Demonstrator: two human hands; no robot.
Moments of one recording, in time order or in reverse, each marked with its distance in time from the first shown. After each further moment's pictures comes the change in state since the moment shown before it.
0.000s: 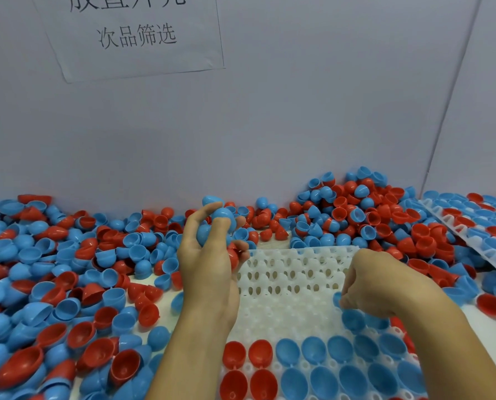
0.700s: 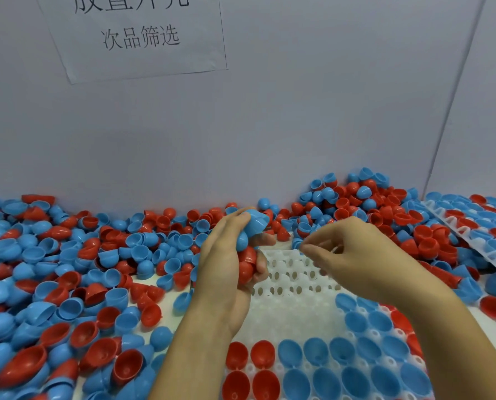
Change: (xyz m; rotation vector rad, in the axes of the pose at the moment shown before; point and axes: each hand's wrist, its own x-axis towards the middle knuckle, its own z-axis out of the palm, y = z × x) left_hand -0.003 0.002 -0.001 0.040 -0.284 -0.204; right_hand -0.015 -0.023 -0.015 0.332 0.216 -0.471
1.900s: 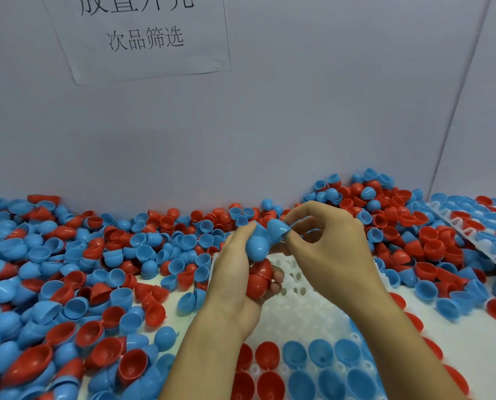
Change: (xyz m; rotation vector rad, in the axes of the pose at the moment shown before) left_hand -0.001 -0.006 0.005 -0.007 0.032 -0.237; right_hand 0.012 -0.026 0.041 0.350 0.449 -0.122
